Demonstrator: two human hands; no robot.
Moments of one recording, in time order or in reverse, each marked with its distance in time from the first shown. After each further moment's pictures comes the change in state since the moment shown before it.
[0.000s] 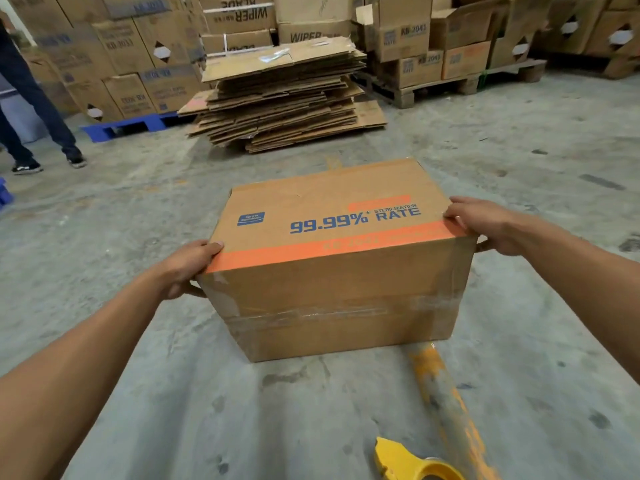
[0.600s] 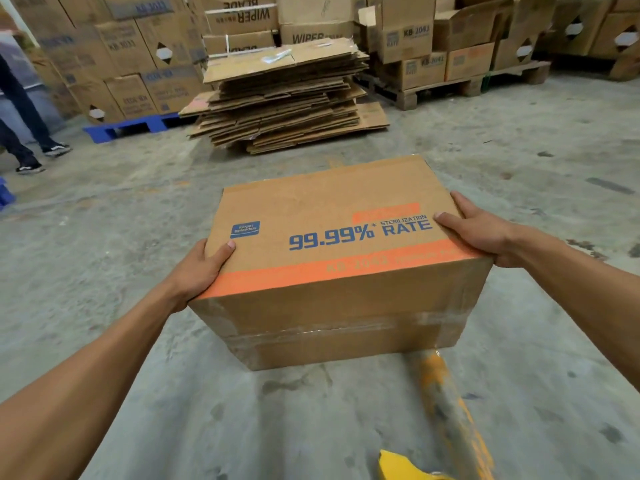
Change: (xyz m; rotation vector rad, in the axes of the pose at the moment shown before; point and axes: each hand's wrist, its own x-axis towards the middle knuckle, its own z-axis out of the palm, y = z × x) left_hand 0.003 -0.010 0.014 -0.005 0.064 0.233; right_hand 0.017 0.009 0.011 0.100 -0.119 -0.109
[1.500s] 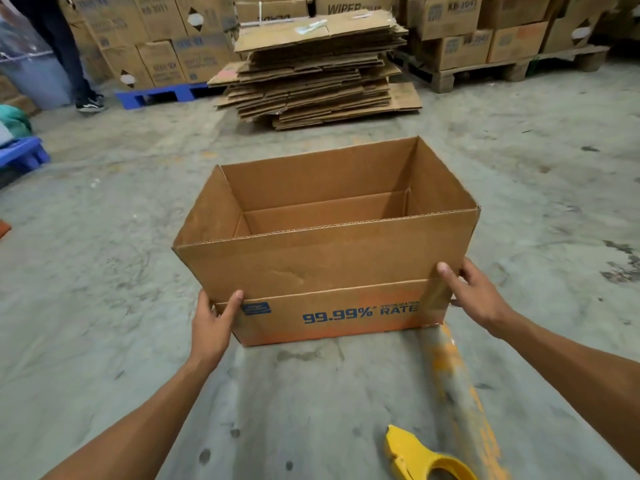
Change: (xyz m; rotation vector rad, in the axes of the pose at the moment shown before) left_hand -0.080 -0.128 0.051 -0.261 0.386 0.062; right_hand -0.022 0.106 0.080 -0.040 0.066 -0.142
